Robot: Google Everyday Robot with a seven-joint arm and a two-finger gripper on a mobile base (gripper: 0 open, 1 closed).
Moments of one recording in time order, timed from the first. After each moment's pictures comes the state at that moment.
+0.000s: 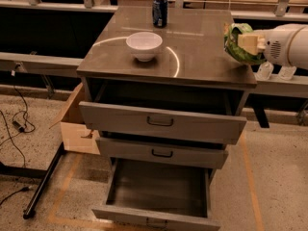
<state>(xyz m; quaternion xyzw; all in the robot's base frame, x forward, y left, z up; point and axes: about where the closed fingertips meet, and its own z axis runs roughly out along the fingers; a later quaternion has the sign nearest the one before) 0.650 -0.253 0.976 -0.17 0.79 0.10 0.59</state>
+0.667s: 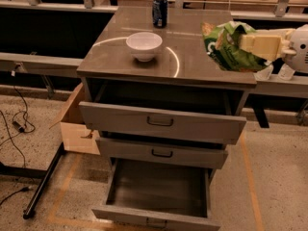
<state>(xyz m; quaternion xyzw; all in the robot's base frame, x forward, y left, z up) 0.550 -0.207 1.020 -0.25 0.74 0.26 0.57</state>
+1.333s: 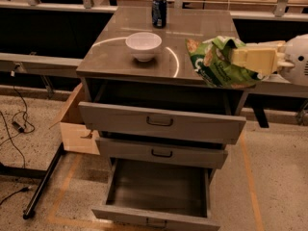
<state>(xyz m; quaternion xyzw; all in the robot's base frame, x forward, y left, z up) 0.514 -0.179 1.009 -0.28 0.74 0.31 0.53</state>
